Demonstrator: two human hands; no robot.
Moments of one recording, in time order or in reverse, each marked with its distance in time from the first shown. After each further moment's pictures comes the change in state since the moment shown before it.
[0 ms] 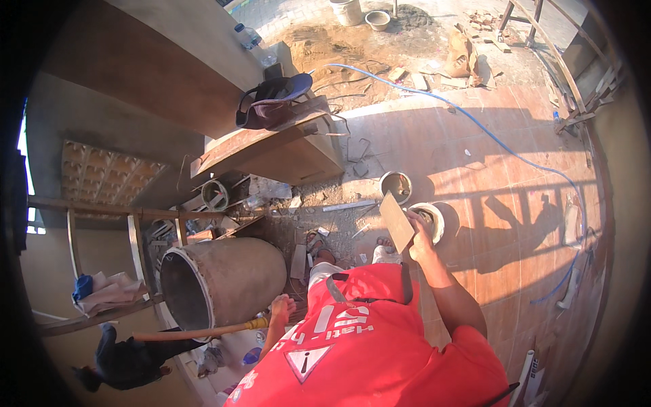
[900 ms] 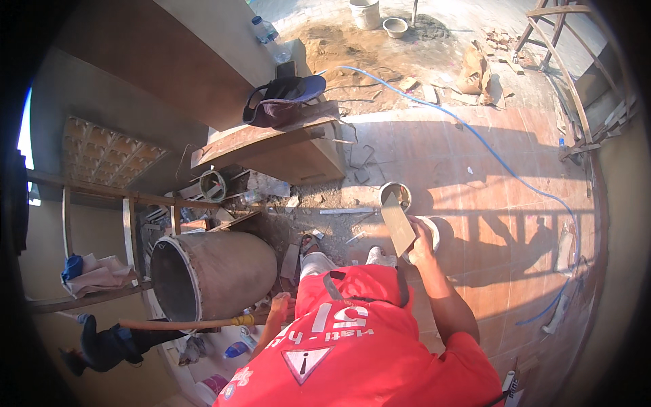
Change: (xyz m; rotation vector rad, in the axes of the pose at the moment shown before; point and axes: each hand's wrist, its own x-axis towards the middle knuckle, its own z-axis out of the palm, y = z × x) left_hand -0.003 -0.005 0.036 0.026 -0.091 -0.065; right_hand 0.028 -0.019 0.004 0.015 -0.041 0.027
